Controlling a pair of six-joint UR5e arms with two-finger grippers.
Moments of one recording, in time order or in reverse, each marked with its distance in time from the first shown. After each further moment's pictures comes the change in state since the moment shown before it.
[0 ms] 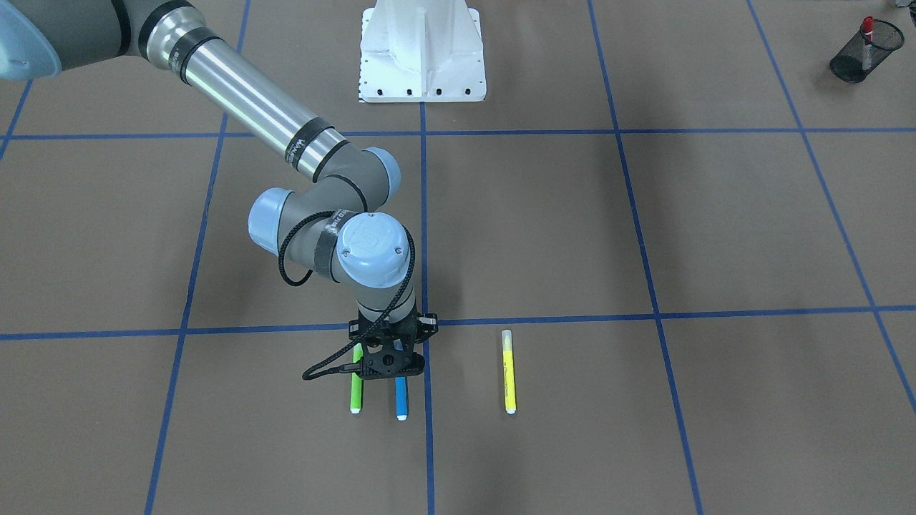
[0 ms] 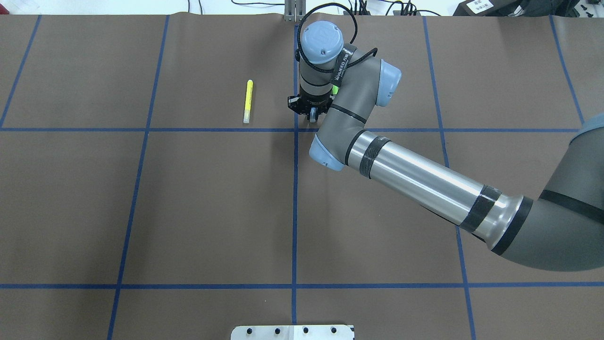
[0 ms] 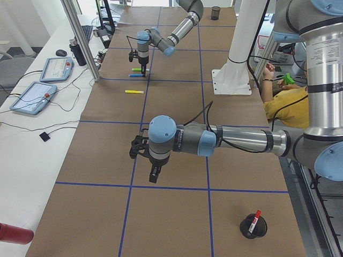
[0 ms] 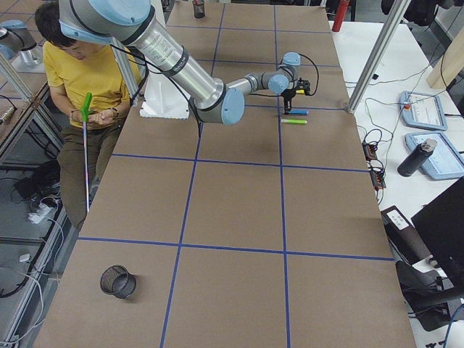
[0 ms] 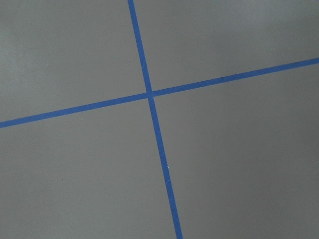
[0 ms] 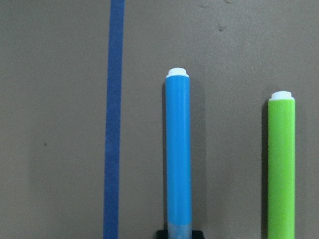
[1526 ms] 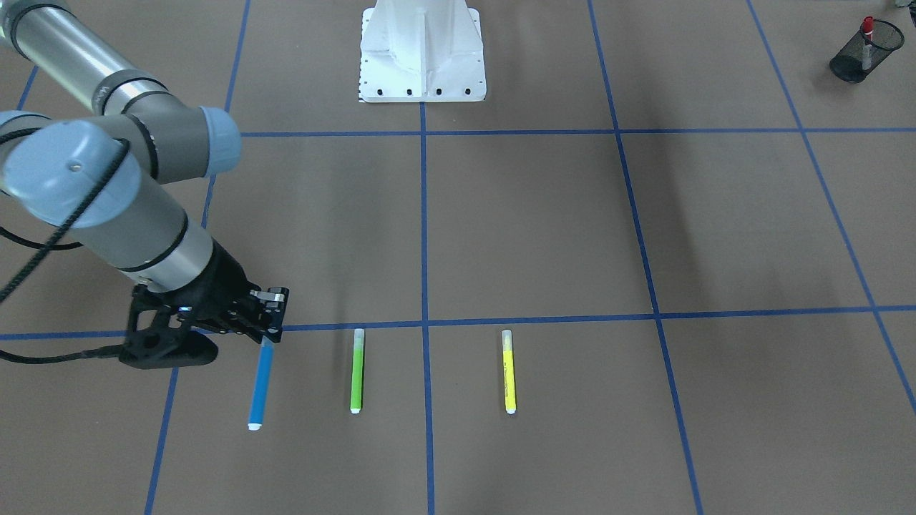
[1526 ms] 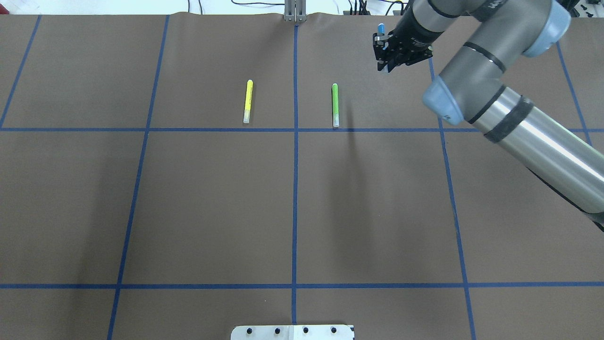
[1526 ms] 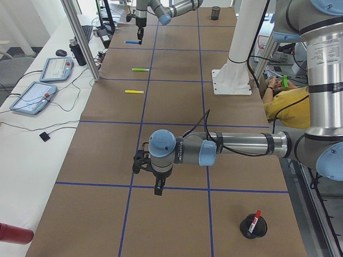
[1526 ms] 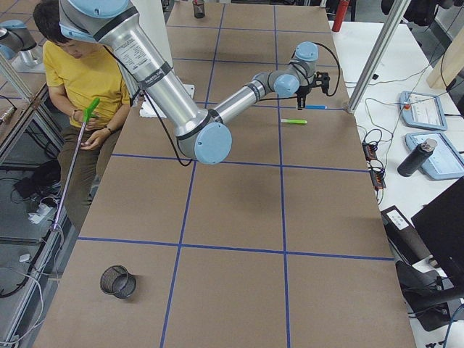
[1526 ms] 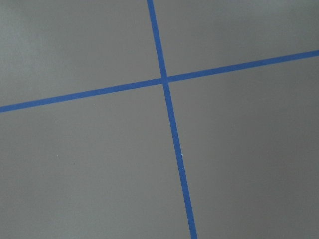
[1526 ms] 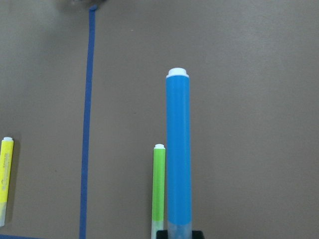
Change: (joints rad) left arm 0.003 0.010 0.088 0.011 0.022 -0.001; right arm 0.295 -0.390 0.612 -0.106 0.279 -0.012
